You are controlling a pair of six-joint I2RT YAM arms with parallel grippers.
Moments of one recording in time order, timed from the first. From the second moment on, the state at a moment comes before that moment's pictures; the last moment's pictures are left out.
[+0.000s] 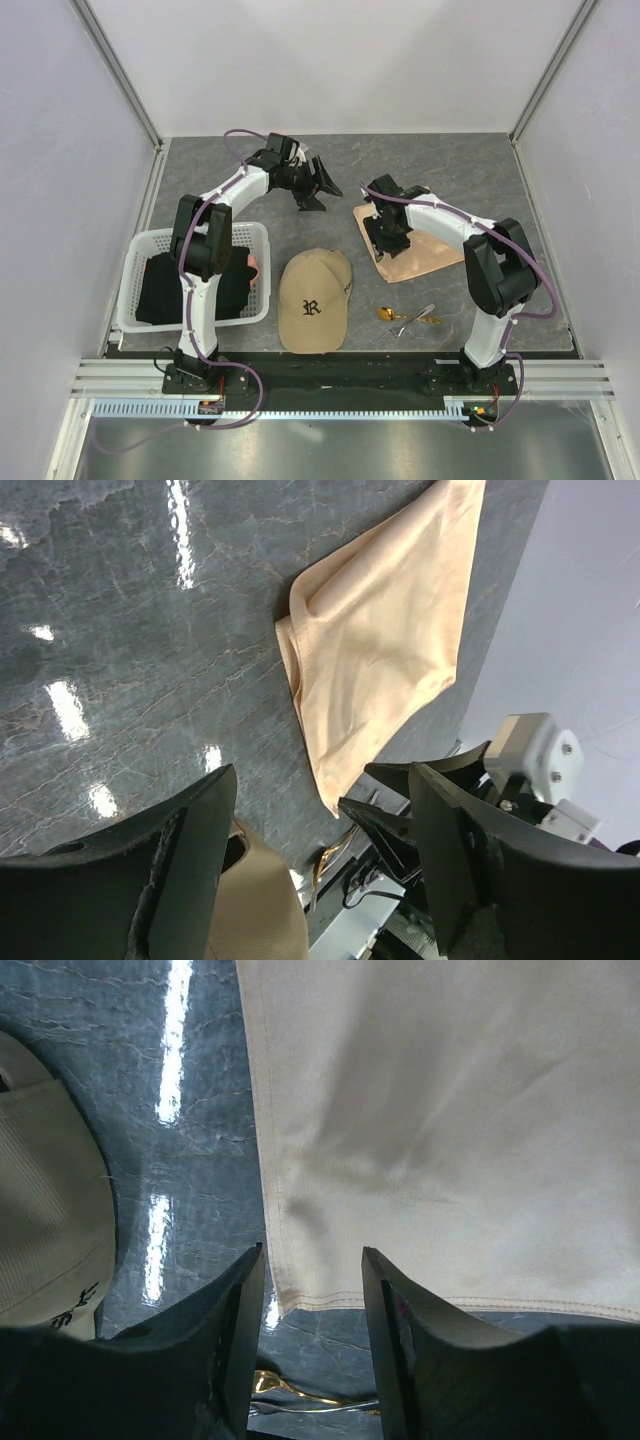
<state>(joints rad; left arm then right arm) -0.35 2.18 1.72 -0.44 0.66 -0.76 0.49 1.83 1.31 -0.77 0.00 0.21</state>
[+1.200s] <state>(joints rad) -0.32 2.18 1.73 -0.44 0.68 -0.76 0.59 1.89 1.22 -0.70 0.10 0.27</state>
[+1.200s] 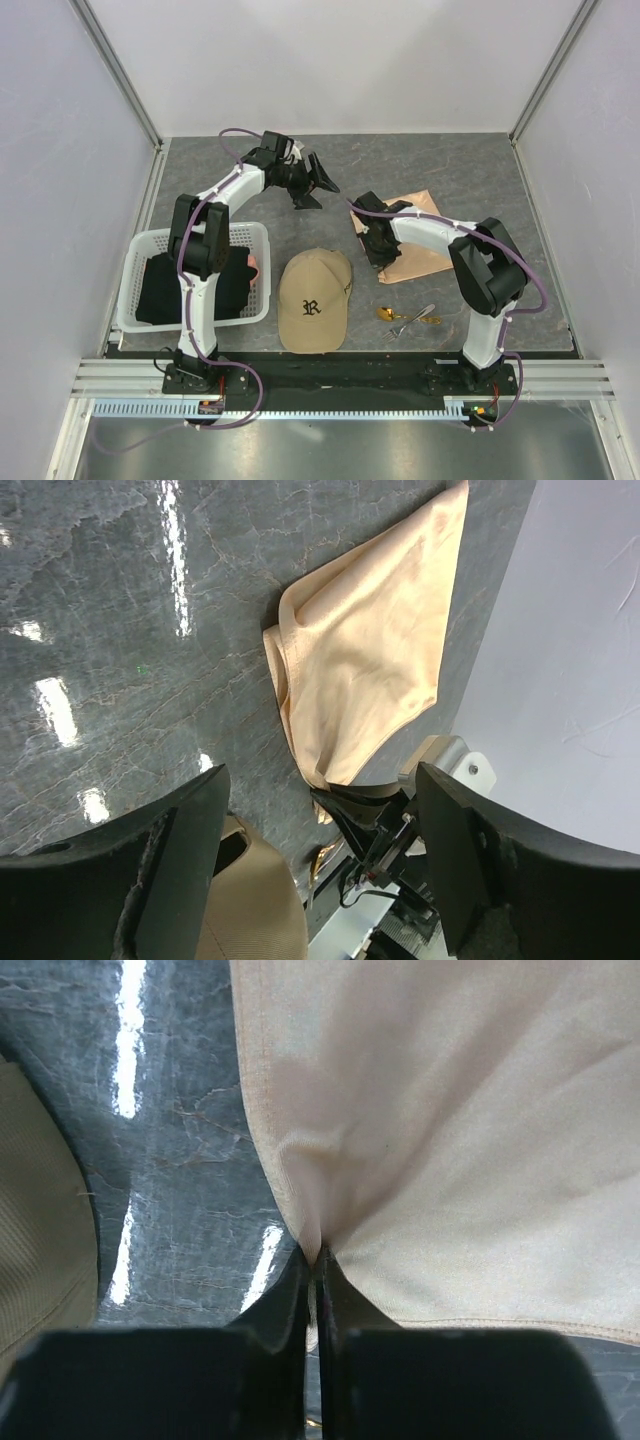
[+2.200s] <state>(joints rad) -0.40 2.30 1.76 -0.39 0.71 -0.80 0.35 1.76 1.19 -0.58 -0.46 0.40</state>
